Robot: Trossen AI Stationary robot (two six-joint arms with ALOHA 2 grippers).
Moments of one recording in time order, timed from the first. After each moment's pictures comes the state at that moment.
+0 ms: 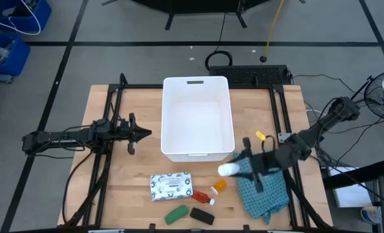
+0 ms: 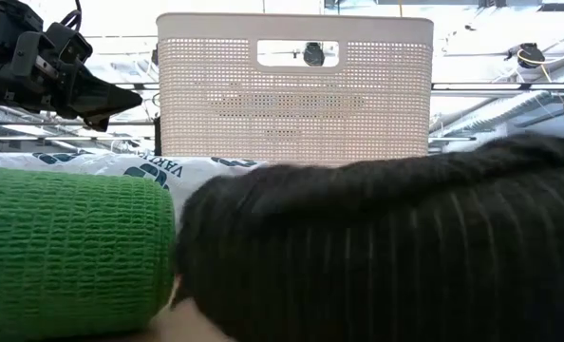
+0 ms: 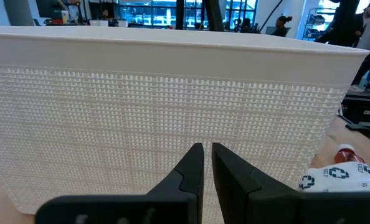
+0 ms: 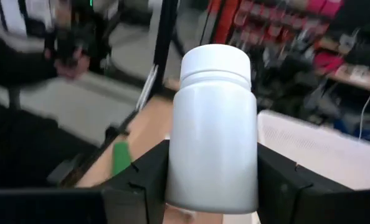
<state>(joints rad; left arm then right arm) 0.15 0.27 0.01 0.21 0.08 -0.05 0.59 1.04 0.86 0.01 0.36 -0.13</state>
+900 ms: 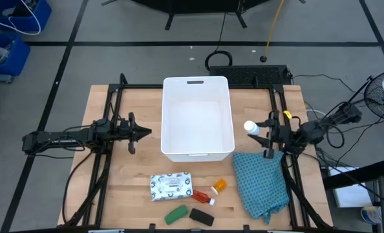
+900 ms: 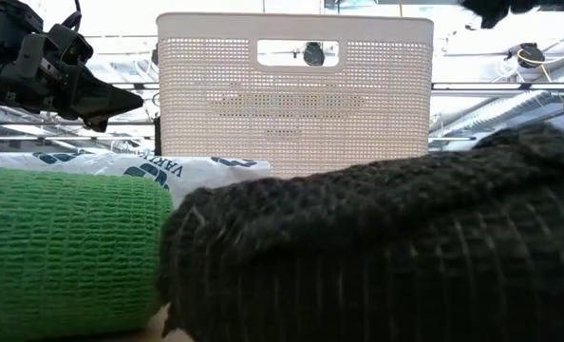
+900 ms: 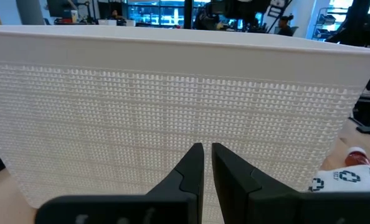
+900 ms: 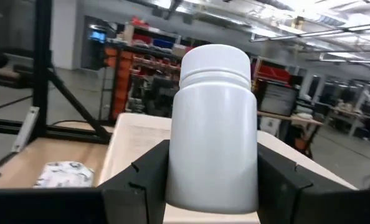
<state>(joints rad) 0.15 0.27 0.01 0.20 0.04 -0.05 0.46 0.41 0.36 0.21 0.62 -0.27</state>
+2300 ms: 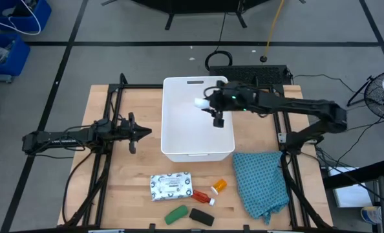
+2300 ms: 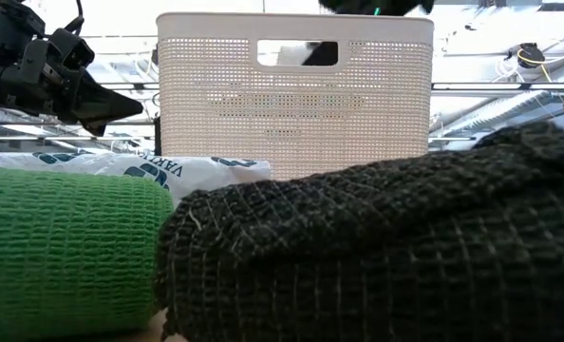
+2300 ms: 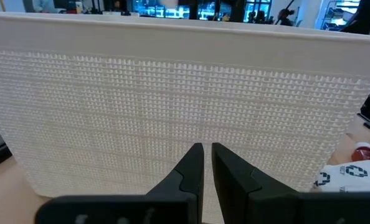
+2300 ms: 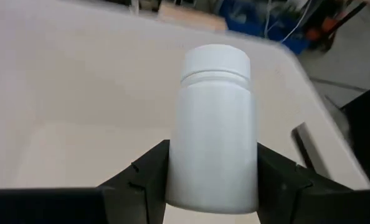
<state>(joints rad) 0.15 0.27 0.01 0.17 0.02 -0.06 -0.26 1.45 1.21 -0.31 0.00 -0.36</state>
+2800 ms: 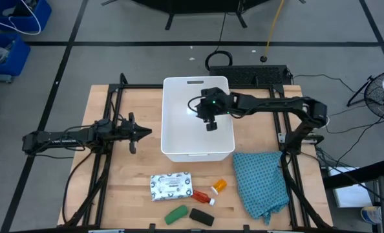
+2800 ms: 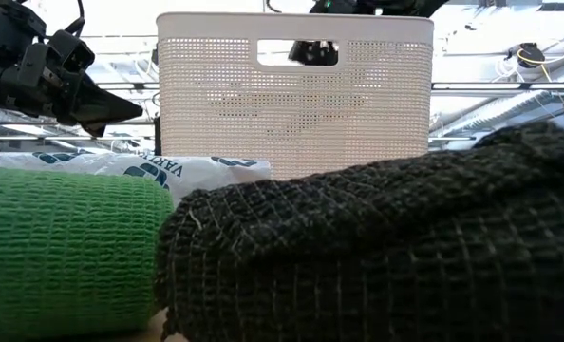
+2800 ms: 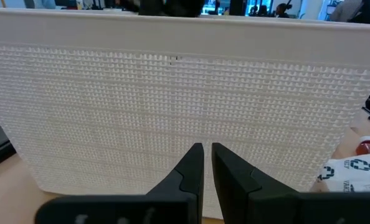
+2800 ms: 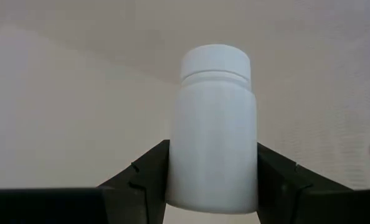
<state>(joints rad) 0.15 0.27 0.01 0.16 0.02 -0.05 -0.28 1.68 1.21 -0.24 -0.03 -0.63</state>
